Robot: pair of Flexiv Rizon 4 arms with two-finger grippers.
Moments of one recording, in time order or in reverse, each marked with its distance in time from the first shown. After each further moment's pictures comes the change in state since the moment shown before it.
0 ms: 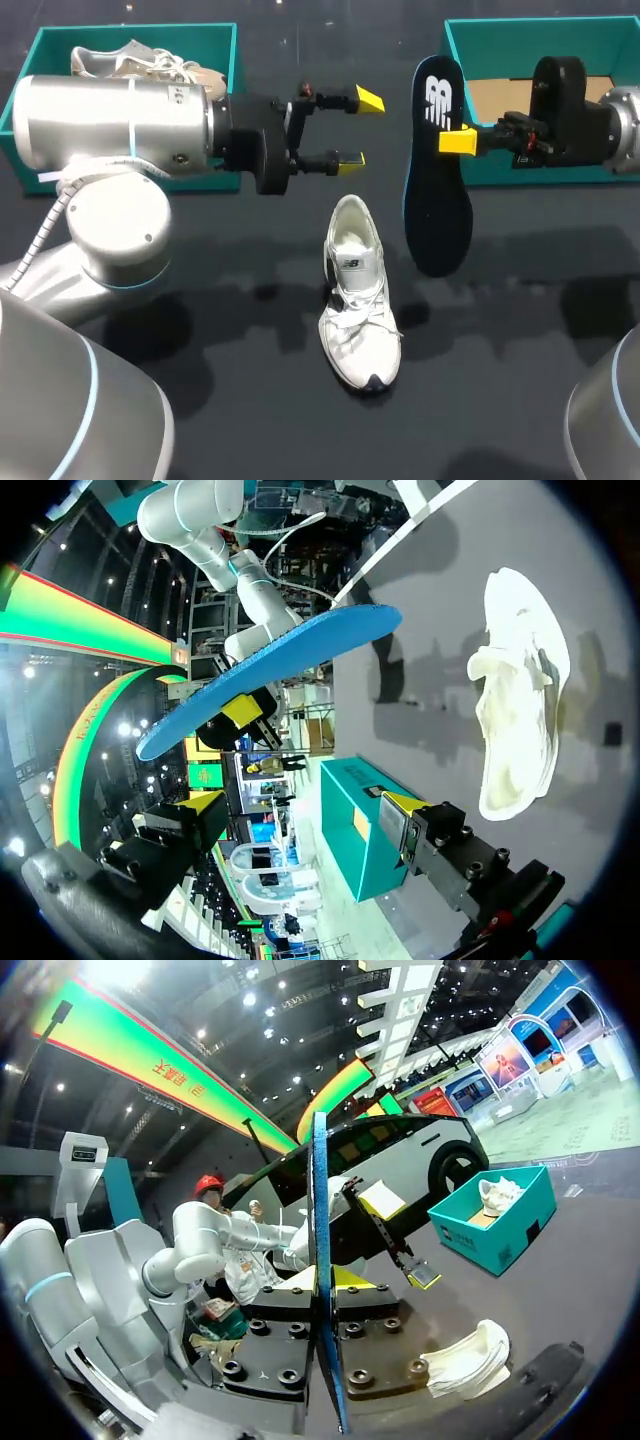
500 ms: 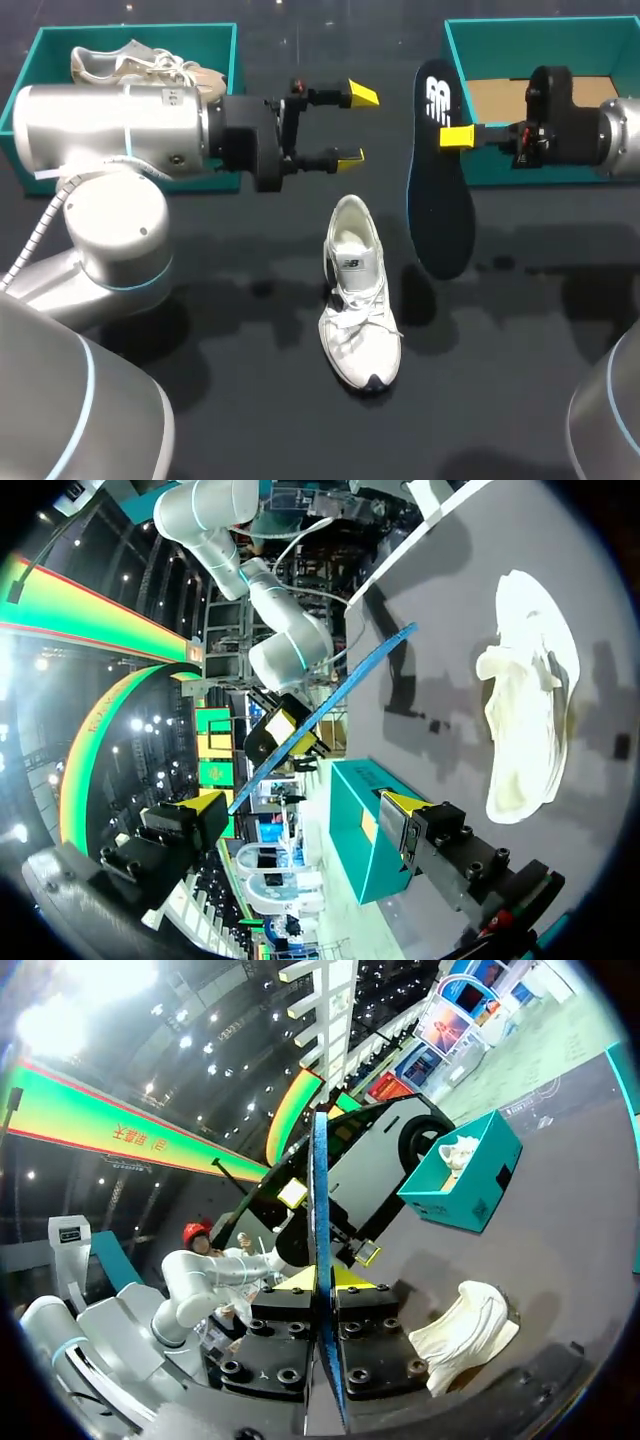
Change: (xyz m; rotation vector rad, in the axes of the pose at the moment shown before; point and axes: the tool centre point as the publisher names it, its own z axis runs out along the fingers) left arm -0.003 0.007 -0.005 0.013 -0.064 -0.031; right arm -0.055 -0.008 -0.020 -0.056 -0.086 0.312
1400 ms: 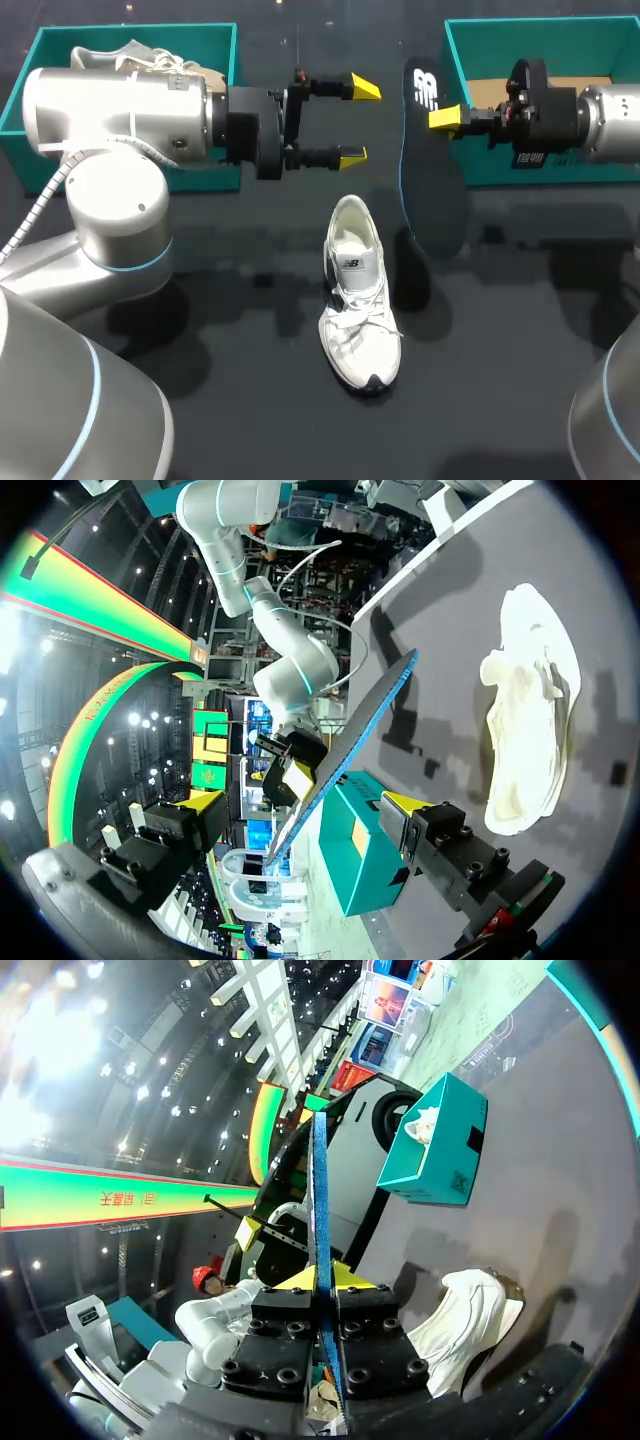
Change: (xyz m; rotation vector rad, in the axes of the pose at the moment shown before) left arm 0.003 0.006 0.009 0.056 0.012 -0.085; right arm -0.050 0.026 0.003 -0.011 -0.025 0.301
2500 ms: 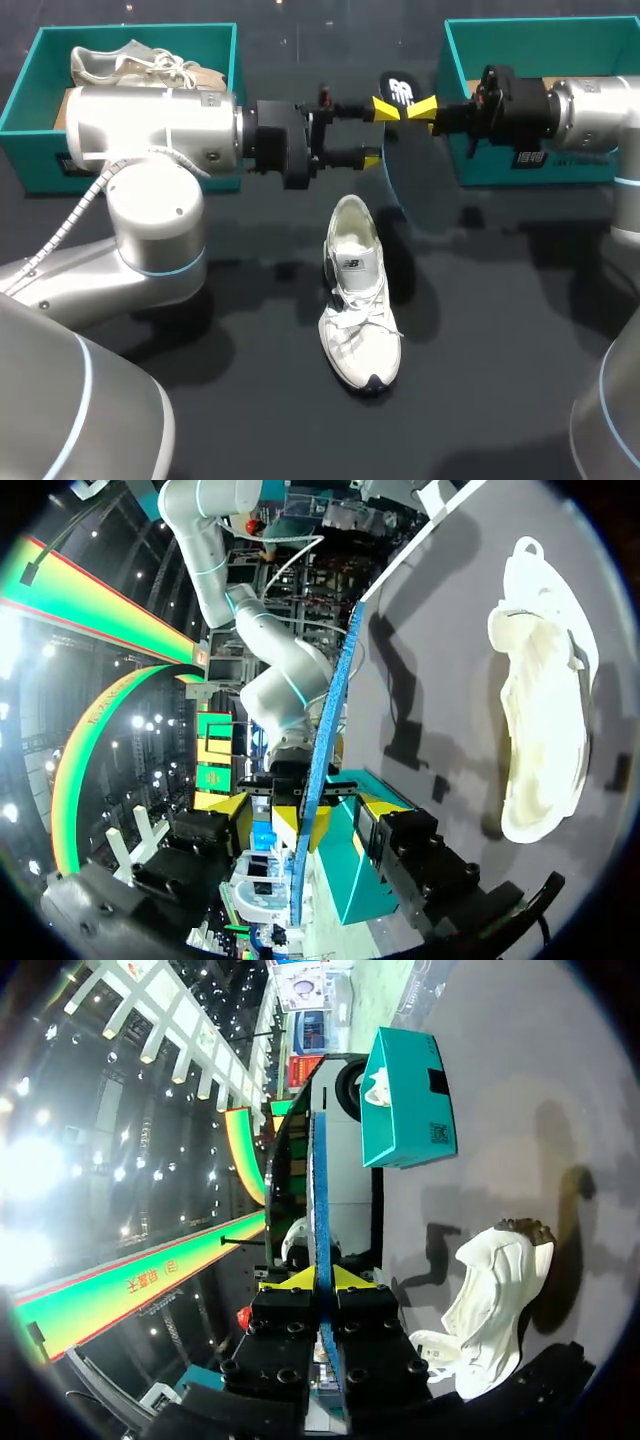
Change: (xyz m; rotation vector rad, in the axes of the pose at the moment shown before) left arm 0.025 0.017 0.035 -0.002 -0.021 0.016; right arm -0.024 0.024 0.024 0.030 0.009 0.442
